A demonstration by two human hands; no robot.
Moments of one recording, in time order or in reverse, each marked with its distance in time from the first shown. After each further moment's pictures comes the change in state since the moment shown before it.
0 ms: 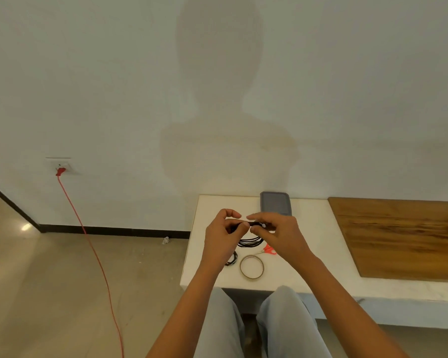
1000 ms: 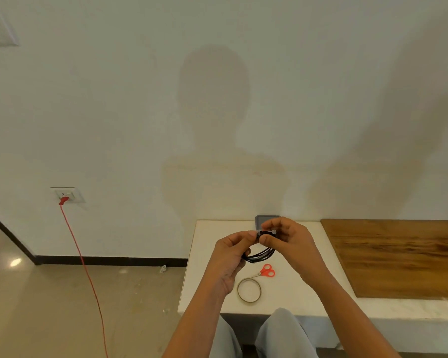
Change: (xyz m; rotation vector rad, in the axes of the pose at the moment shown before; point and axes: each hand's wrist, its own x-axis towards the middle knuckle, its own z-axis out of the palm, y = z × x) left_hand -0.038 0.057 0.008 -0.431 -0.156 -0.261; right_hand -0.027 -0.059 -0.054 0.357 0.114 0.209
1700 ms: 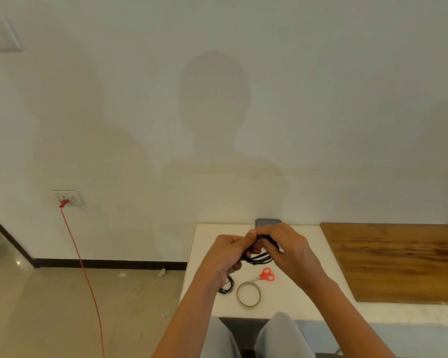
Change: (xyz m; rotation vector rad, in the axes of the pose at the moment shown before) left_hand -0.005 0.025 0.000 0.221 -0.041 -0.061; right_hand 0.002 0.012 -0.001 -0.703 0.064 -0.742
